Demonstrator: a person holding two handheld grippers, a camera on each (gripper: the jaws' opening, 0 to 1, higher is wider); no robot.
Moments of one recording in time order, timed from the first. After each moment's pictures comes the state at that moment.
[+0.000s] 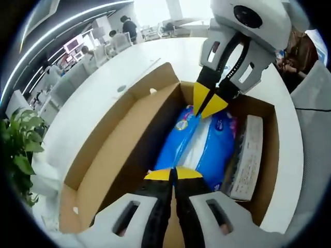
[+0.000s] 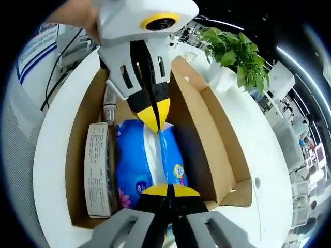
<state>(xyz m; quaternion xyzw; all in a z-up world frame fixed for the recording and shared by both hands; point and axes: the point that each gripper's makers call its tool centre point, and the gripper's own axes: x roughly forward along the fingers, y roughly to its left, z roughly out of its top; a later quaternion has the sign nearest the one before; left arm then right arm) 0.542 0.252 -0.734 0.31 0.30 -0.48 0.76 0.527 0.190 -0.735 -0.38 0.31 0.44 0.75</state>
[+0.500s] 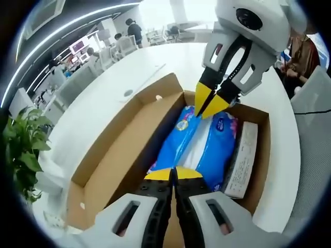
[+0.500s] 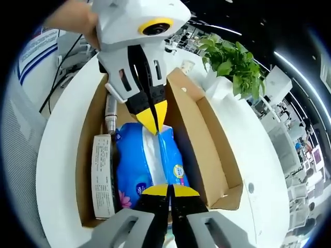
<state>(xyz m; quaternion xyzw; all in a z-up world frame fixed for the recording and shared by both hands) 0.542 0.259 -0.708 0.30 0.29 -0.46 0.78 0.528 0.196 -0.708 -0.38 0.28 0.43 0.77</state>
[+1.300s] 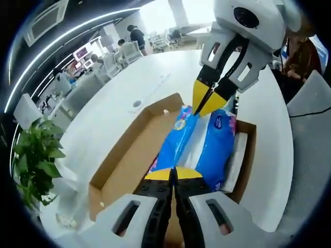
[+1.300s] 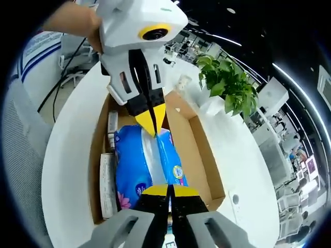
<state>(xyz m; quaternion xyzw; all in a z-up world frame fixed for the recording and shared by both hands) 0.535 0.270 -0.656 0.31 0.26 -0.46 0.79 0.523 0.208 -0.653 -0.39 0.24 0.44 0.77</state>
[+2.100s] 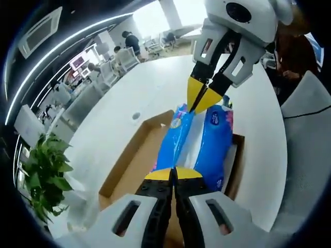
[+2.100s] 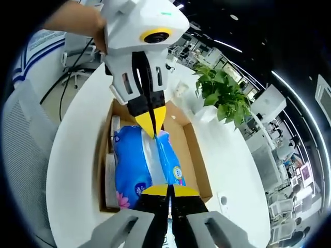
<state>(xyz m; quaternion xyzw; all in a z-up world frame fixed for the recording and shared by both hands) 0.521 0.250 -0.621 0.34 0.24 -0.47 0.78 0.510 0.189 -0.615 -0.41 0.22 0.43 0.77</state>
